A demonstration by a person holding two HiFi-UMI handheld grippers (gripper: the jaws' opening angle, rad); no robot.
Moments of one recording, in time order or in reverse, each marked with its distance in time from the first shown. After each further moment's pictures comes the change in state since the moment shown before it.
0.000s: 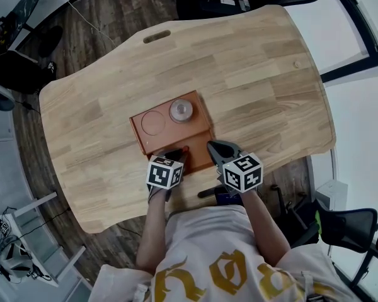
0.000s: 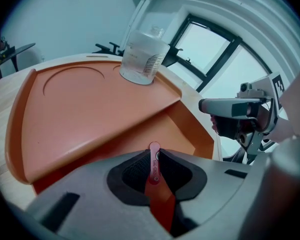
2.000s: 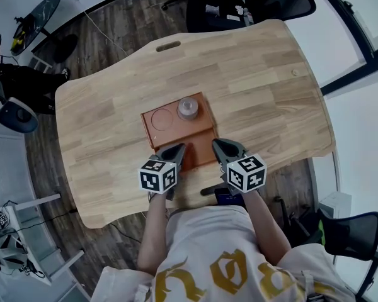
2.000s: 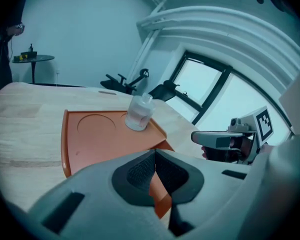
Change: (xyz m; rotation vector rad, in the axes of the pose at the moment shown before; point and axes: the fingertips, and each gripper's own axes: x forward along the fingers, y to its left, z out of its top) left arm -0.081 -0.022 0.042 -0.046 -0.371 0.014; right arm -0.035 0.027 0.021 -0.079 -0.126 -0.016
